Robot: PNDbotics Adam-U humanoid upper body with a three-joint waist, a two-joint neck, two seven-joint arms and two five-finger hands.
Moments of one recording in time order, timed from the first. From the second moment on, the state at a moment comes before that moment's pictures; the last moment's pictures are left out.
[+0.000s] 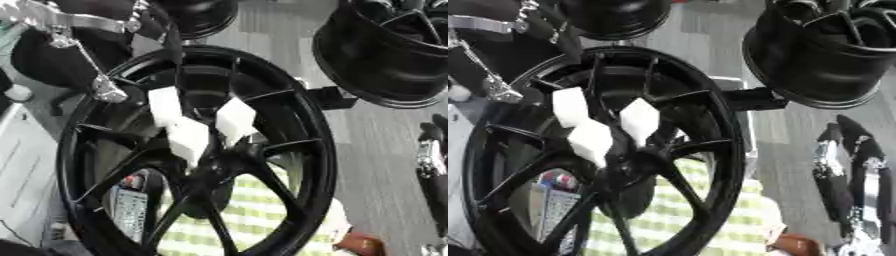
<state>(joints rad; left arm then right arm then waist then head) -1.04 0.87 -0.52 -1.64 -0.34 -0.35 -0.76 0.04 -0.22 0.14 -1.98 0.24 0.01 -0.52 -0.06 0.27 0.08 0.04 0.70</state>
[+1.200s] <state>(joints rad) -0.99 0.87 -0.56 -1.58 -0.47 -0.43 -0.69 0.03 -0.22 0.14 -1.98 0.23 0.01 -0.52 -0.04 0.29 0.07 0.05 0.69</state>
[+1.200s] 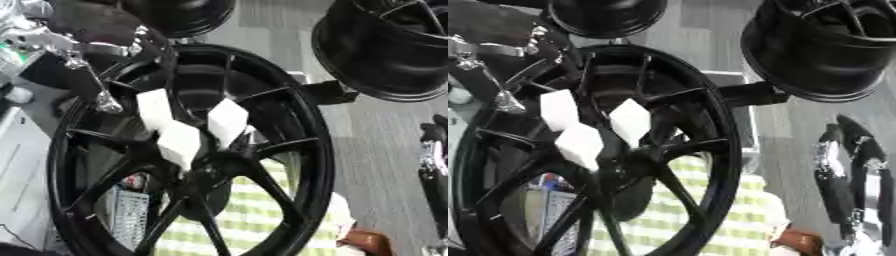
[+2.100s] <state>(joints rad) -0.98 0.88 -0.61 -1.58 -0.46 -0.44 -0.67 0.02 -0.22 0.14 -1.98 0.21 0.01 -0.53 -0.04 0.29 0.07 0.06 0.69</state>
